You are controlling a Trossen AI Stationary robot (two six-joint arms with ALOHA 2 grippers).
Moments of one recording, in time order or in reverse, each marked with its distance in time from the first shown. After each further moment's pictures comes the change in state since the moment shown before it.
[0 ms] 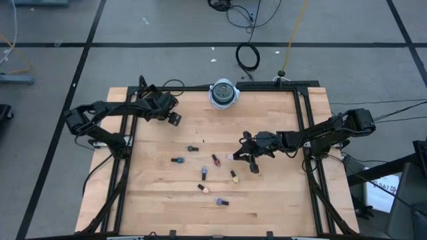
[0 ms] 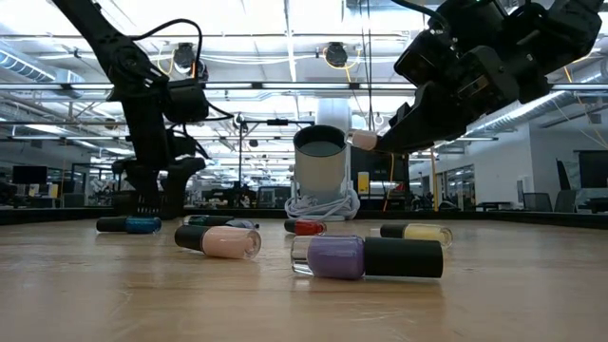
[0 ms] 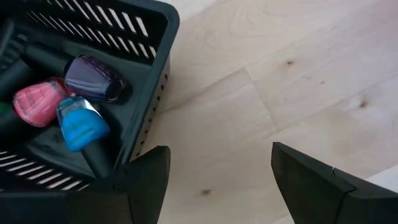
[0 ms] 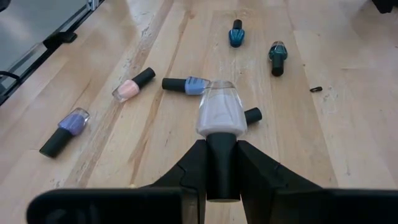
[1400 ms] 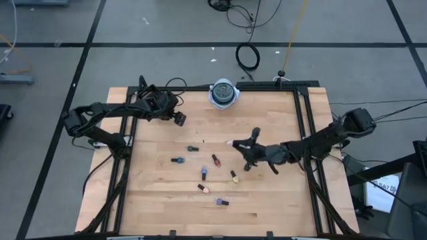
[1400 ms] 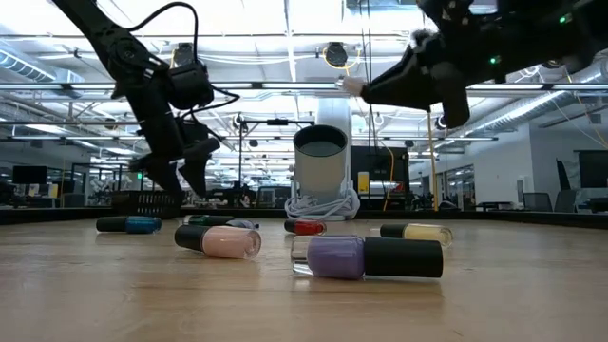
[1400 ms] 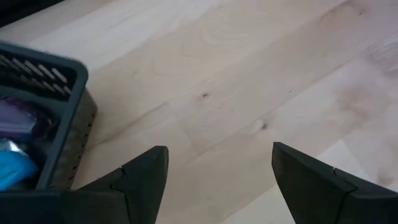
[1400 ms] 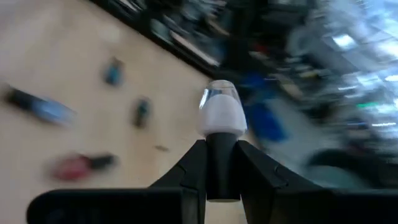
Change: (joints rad) left arm -0.050 -0.031 0.011 0.113 0.109 0.001; right arm 0.219 0.004 0.000 0.265 0.738 -0.569
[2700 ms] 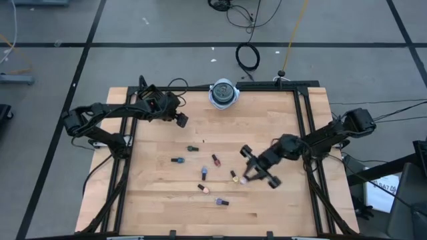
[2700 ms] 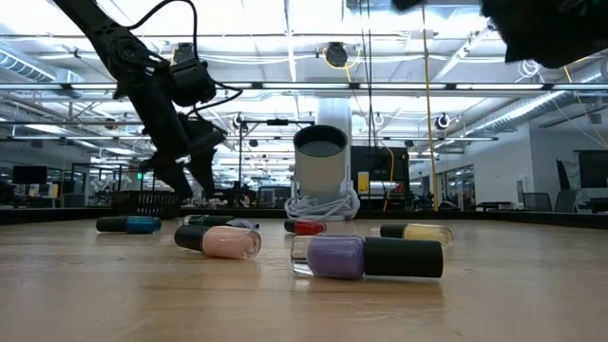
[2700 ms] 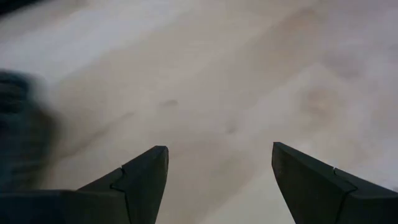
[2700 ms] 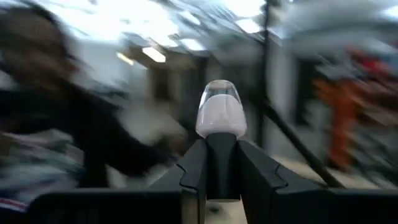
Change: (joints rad) left arm -0.032 0.000 0.000 0.055 0.086 0.008; right arm -0.053 0.001 0.000 0.496 -1.066 0.628
